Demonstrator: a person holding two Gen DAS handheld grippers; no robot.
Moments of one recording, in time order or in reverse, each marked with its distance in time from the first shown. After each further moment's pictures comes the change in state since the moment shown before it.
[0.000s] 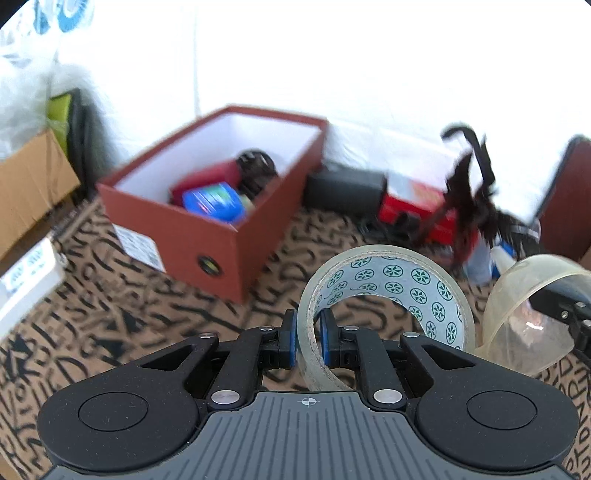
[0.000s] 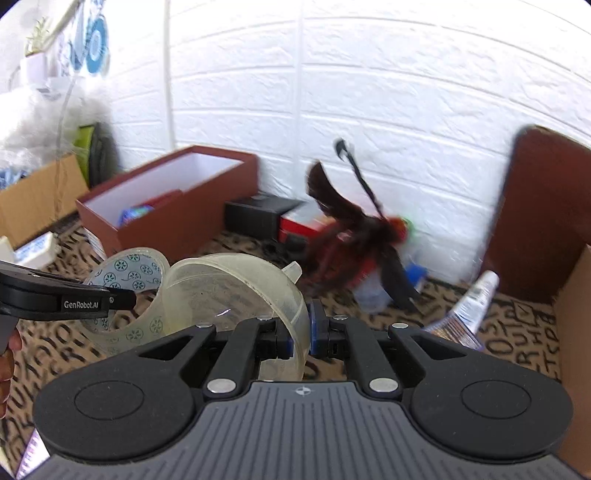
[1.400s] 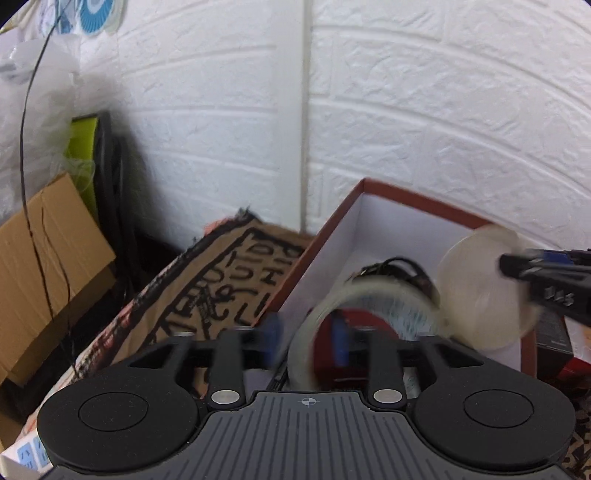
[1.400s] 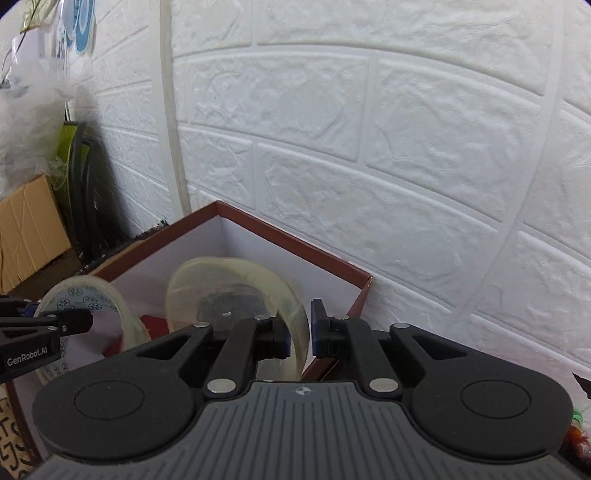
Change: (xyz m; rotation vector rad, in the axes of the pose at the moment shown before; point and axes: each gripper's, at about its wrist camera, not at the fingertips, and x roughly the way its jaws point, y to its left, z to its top) left arm 0.136 0.125 0.151 -0.013 -0.062 0.104; right arm 0.264 0.097 0.170 -0.093 0.066 0.047
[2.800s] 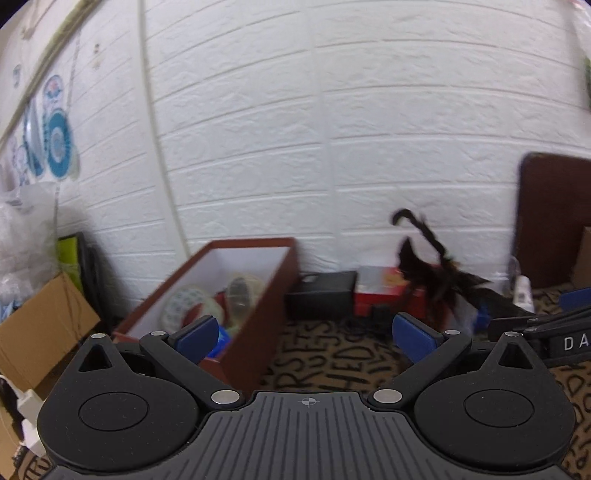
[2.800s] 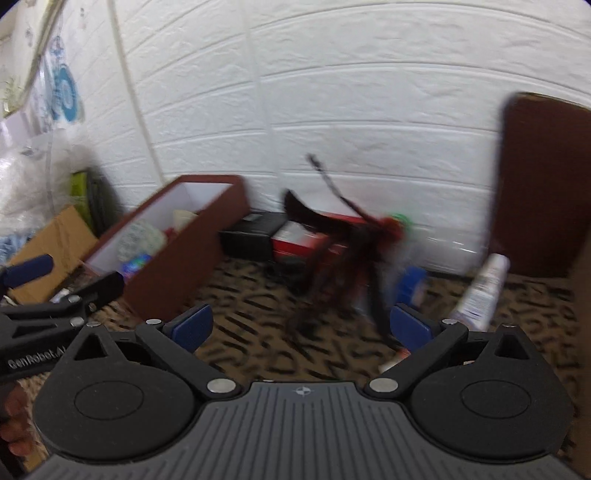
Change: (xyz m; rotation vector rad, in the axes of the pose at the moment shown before) left arm -0.213 -0.202 -0.142 0.261 -0.237 -0.063; right arm -0.262 -0.121 -0.187 0.290 -0.027 -0.059
